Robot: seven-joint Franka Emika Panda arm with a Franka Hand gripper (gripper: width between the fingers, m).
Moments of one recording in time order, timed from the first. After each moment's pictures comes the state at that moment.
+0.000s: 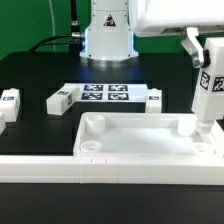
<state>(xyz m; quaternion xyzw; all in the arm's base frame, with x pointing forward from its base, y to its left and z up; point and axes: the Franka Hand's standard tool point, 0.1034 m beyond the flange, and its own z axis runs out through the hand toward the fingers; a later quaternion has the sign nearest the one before) 0.645 0.099 0.153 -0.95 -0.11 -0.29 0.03</state>
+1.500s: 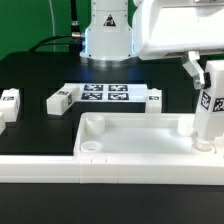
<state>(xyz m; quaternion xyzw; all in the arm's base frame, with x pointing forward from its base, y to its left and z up) 0.639 0.107 0.124 -0.95 -0.12 -0.27 0.03</state>
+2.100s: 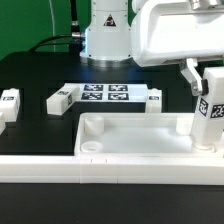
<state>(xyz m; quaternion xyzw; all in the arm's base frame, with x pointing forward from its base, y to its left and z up) 0.637 0.106 0.113 -0.96 -0.12 -0.27 0.03</state>
